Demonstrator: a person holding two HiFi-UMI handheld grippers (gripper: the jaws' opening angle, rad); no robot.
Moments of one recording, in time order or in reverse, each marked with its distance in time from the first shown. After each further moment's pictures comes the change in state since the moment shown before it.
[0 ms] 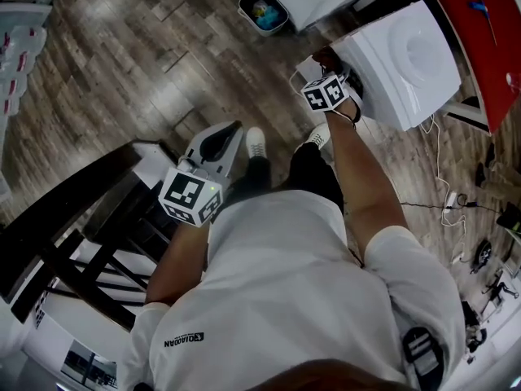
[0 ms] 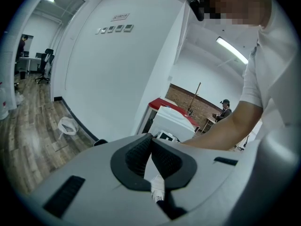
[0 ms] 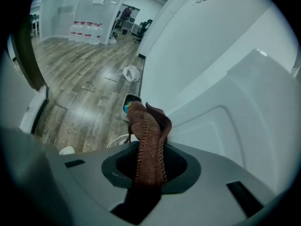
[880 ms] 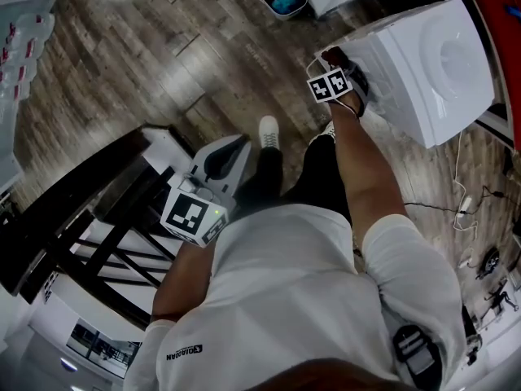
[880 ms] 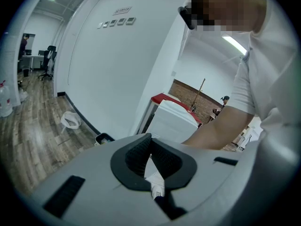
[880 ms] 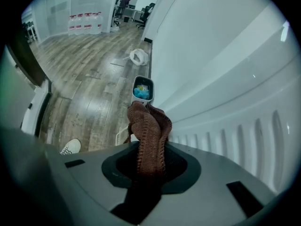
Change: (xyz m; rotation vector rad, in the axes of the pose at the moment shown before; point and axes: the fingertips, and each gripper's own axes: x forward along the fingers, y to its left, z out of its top) left arm 0.014 -0.004 -0.022 -0.034 0.058 0.044; right arm 0.097 0.074 -0.042 0.001 0.139 0.131
